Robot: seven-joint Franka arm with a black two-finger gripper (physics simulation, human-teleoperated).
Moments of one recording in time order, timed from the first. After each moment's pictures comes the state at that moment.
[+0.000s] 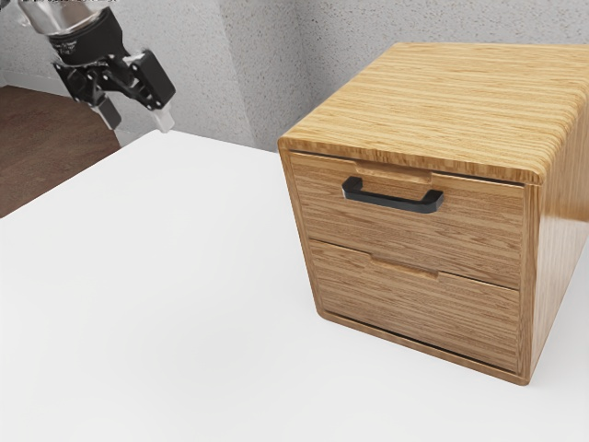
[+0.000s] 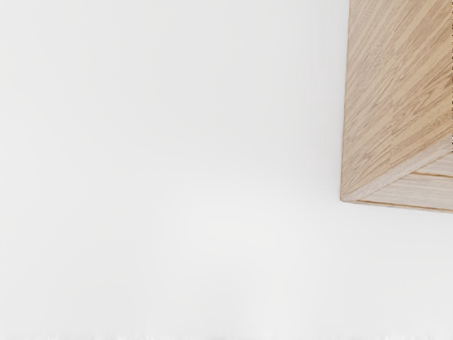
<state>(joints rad) 0.14 0.02 0.06 -1.13 0.00 1.38 0.00</state>
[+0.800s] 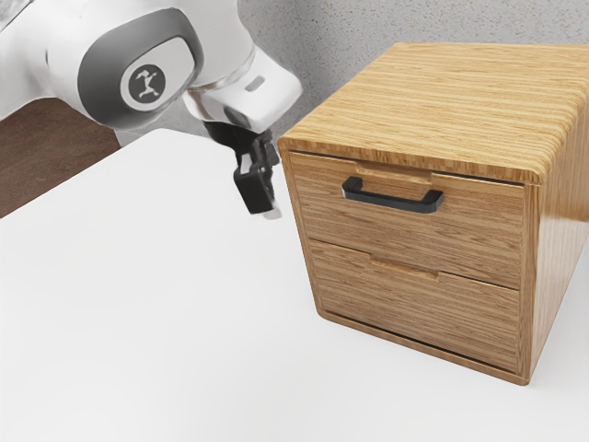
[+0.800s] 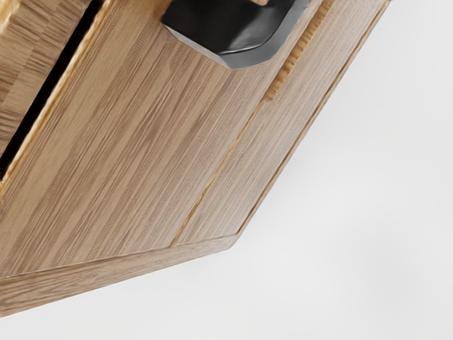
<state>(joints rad) -0.11 -0.03 -0.03 -1.46 0.13 1.67 0.73</state>
